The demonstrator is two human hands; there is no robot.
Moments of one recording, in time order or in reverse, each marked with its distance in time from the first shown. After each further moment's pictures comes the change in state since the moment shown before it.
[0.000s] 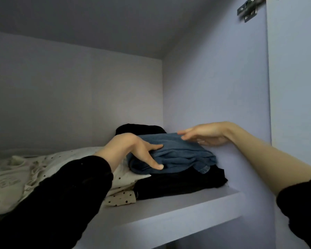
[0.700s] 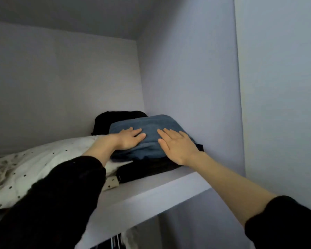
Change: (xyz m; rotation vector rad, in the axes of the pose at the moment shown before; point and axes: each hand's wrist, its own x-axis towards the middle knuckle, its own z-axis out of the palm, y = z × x) left_hand 0.056 -0.004 0.030 -0.109 0.370 -0.024; right_hand 0.021 0.060 0.094 -0.717 0.669 -0.142
